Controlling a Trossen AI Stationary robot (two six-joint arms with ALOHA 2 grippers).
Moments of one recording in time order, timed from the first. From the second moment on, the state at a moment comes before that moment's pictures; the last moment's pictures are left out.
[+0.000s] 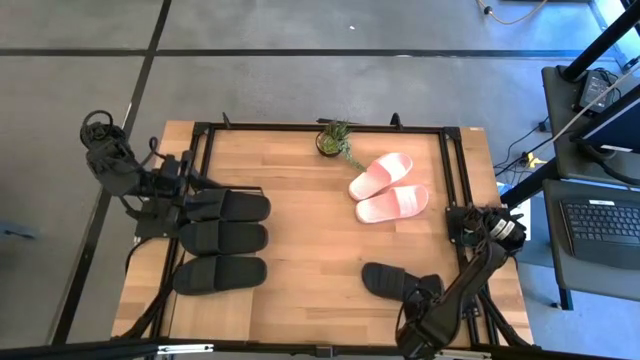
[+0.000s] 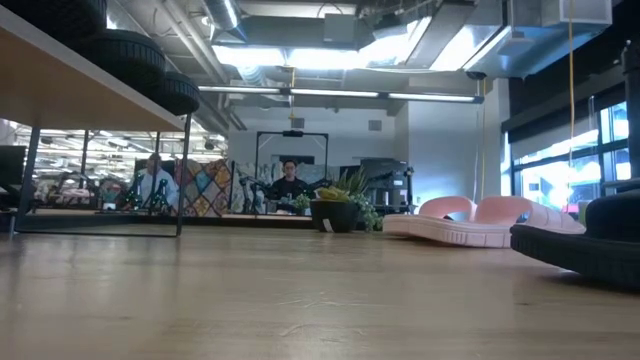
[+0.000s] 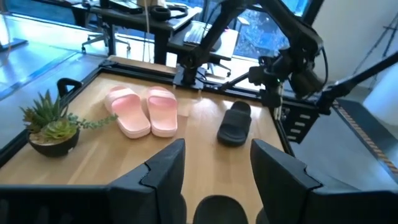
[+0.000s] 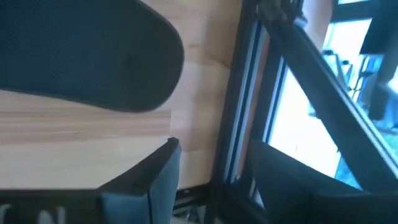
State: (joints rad) left arm -0.75 0.55 1.04 -0.85 -0.74 -0.46; right arm 0.90 2.01 1.58 -1.57 -0.36 2.22
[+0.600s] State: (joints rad) left arm -0.75 0.55 1.04 -0.81 -0.80 -0.46; right arm 0.90 1.86 1.25 -1.28 -0.24 2.40
